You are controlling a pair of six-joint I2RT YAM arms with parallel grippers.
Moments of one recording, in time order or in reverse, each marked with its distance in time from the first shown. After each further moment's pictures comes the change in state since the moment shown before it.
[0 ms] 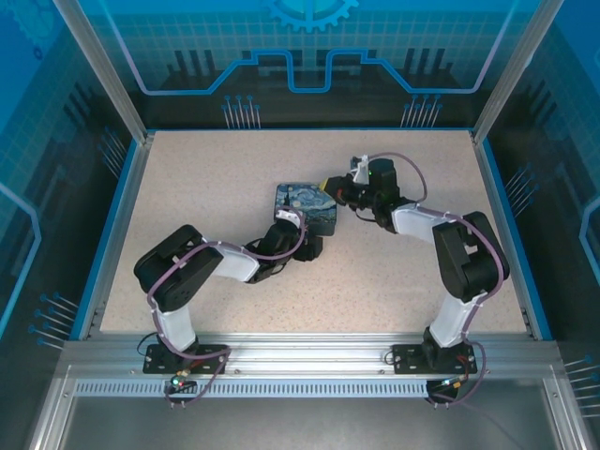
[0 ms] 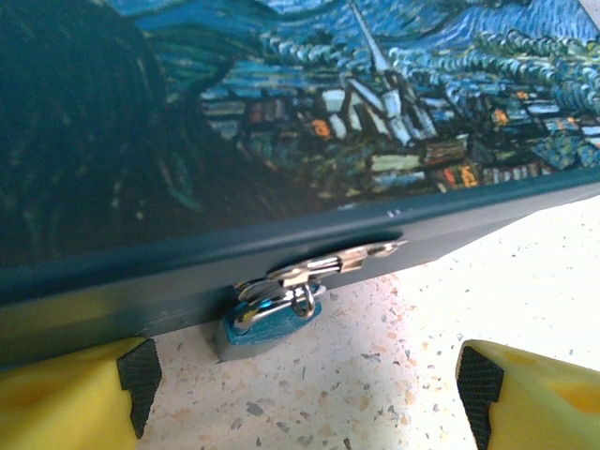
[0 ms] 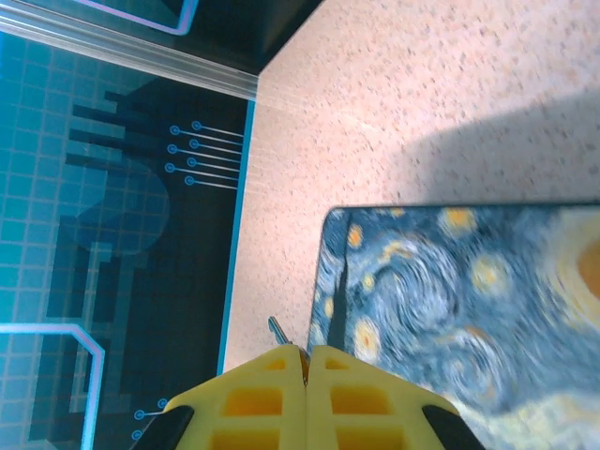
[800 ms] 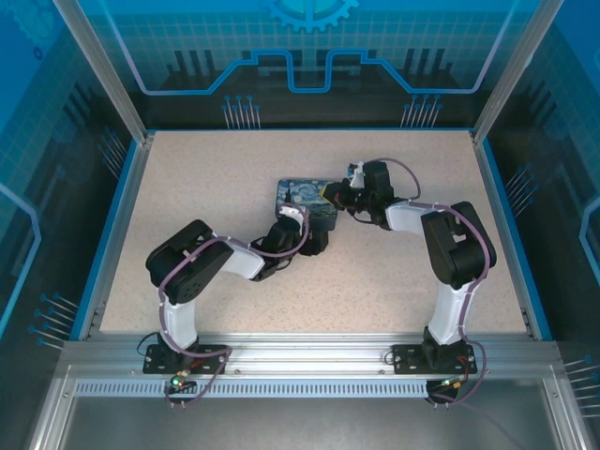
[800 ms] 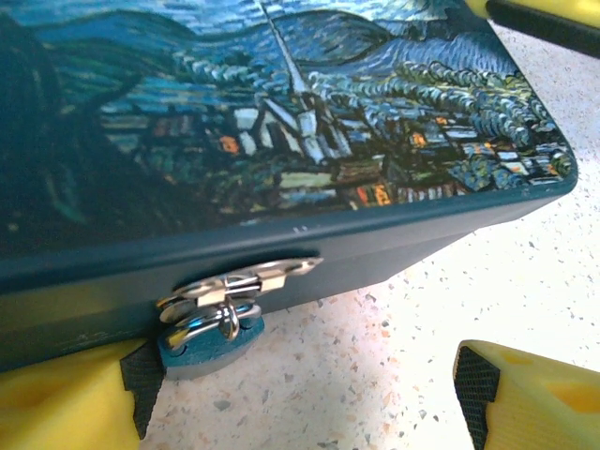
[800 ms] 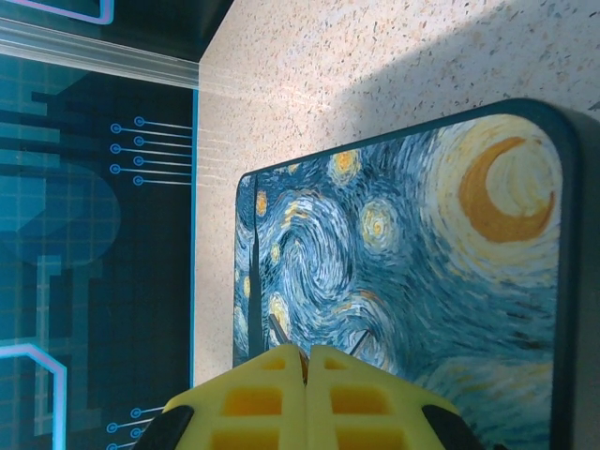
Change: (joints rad) left arm 0.003 0.089 0.044 0.138 0.034 -0.033; right arm -0.004 0.100 0.018 -0.037 0.007 0.004
